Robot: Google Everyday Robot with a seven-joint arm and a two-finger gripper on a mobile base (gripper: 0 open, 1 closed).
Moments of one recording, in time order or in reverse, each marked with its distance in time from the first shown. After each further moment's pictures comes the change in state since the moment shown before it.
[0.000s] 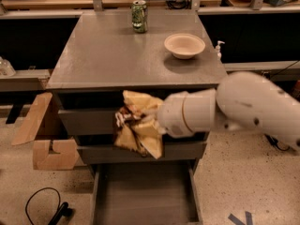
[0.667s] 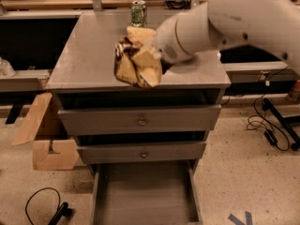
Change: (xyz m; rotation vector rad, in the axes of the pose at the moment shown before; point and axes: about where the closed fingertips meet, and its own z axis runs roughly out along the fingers) arm -0.117 -0.123 -0.033 0.189 0.048 -0.055
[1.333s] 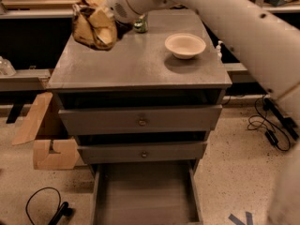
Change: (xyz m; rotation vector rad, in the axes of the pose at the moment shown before) arm -0.118 -0.058 0.099 -0.033 -0.132 -0.034
